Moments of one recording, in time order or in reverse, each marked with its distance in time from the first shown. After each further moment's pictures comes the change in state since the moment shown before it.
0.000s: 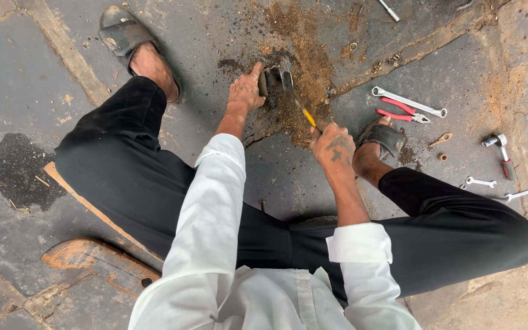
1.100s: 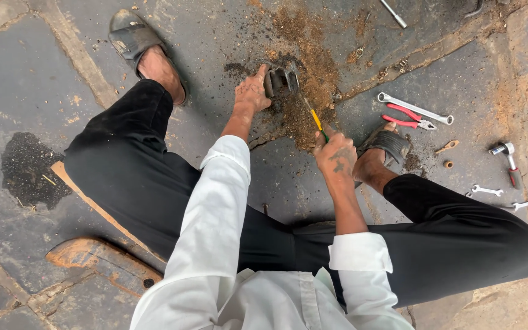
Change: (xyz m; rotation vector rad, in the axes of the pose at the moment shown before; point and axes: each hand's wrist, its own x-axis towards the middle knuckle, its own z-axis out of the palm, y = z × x) left_hand 0.014 0.006 -0.002 0.035 -0.048 -0.049; right_hand -0.004 0.001 0.003 -0.007 -0.129 0.152
